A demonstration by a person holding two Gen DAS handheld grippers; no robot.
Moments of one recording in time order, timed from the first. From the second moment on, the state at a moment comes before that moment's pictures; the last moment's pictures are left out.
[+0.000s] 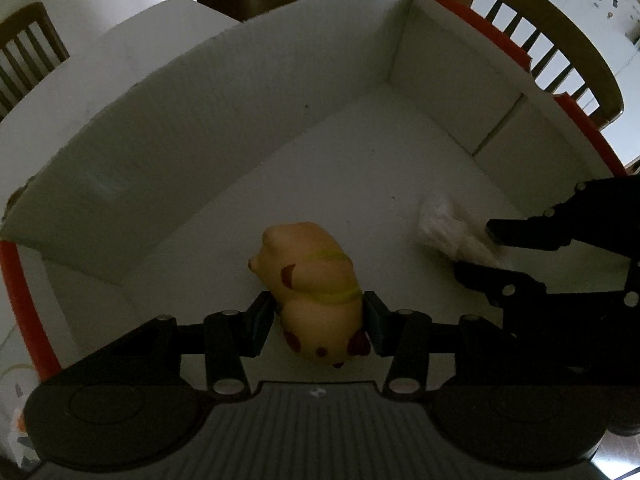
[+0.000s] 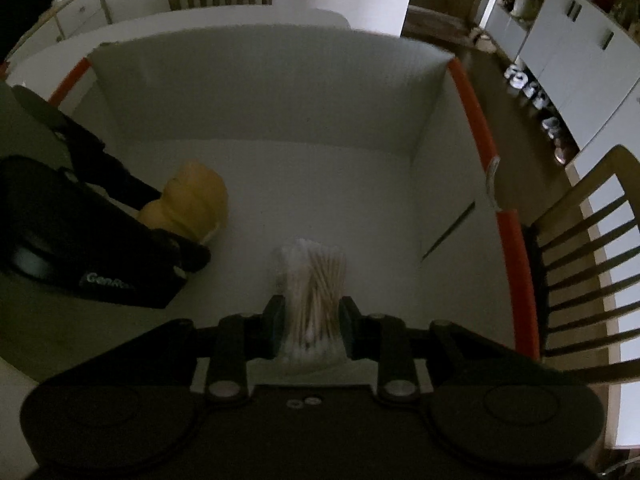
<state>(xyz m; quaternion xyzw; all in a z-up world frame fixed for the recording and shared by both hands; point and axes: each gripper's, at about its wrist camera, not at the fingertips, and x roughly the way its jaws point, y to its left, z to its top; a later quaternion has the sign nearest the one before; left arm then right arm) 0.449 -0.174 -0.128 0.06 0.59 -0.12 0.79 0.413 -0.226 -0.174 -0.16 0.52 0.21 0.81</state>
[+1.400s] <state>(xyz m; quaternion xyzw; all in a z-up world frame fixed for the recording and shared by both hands) 0.327 -0.133 -0.006 0.01 0.44 -0.14 0.89 0.310 -0.249 -0.066 -0.07 0.42 0.24 0.87</state>
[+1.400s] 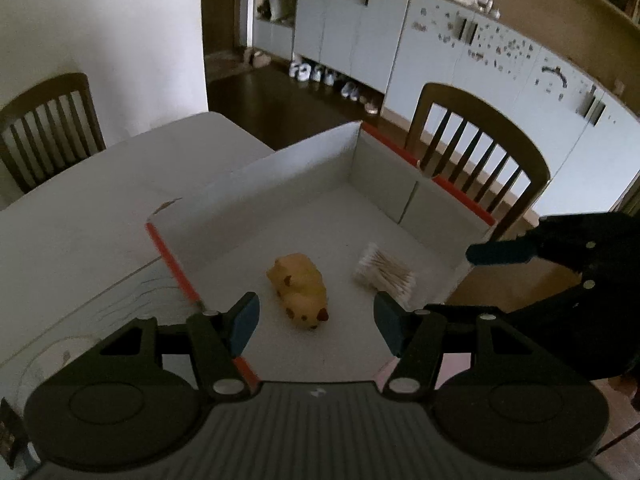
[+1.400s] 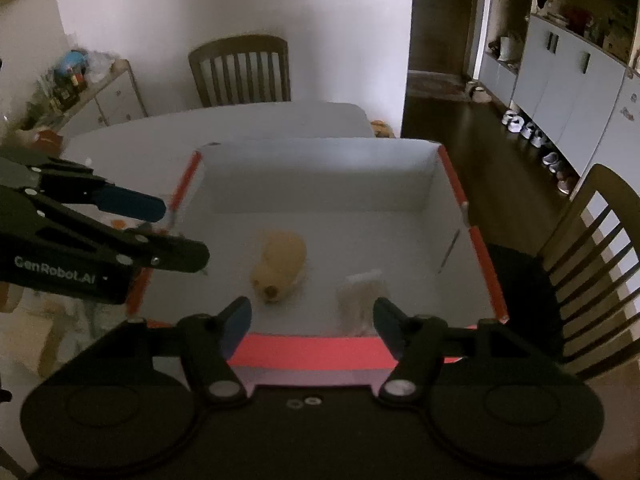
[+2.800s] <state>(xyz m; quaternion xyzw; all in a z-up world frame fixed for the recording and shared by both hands) 0.145 0.086 -0.016 -0.05 0.37 -0.05 0.93 0.172 -0.092 -0.068 -0.01 0.40 0.24 0.88</state>
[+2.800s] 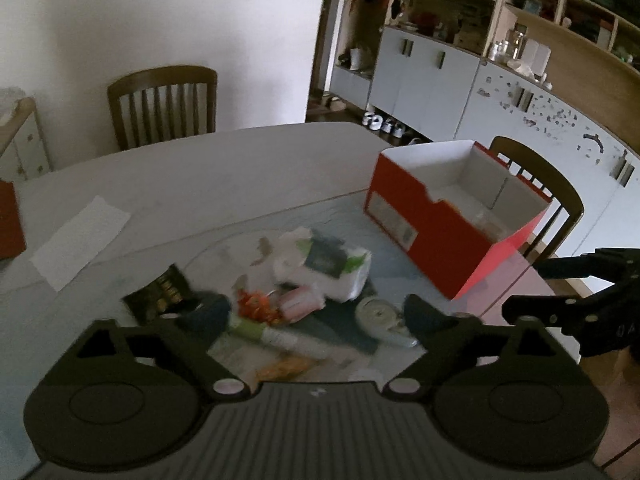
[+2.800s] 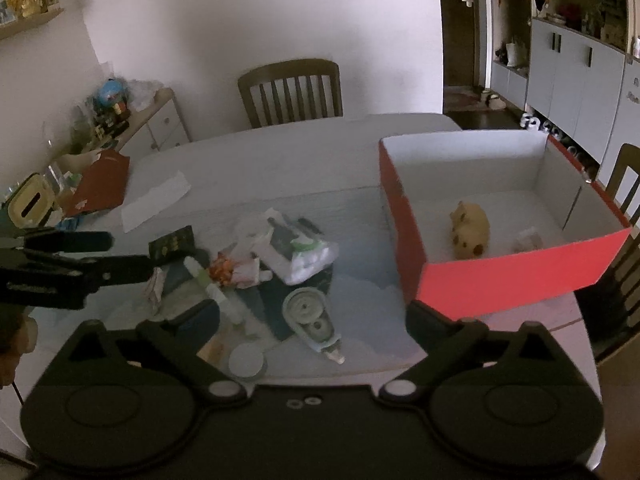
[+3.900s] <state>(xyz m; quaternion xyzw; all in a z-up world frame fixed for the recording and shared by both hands) 0.111 0.091 -0.131 0.15 0.38 -0.21 0.89 0.162 -0.030 -0.158 -0.13 0.47 0.24 0.84</state>
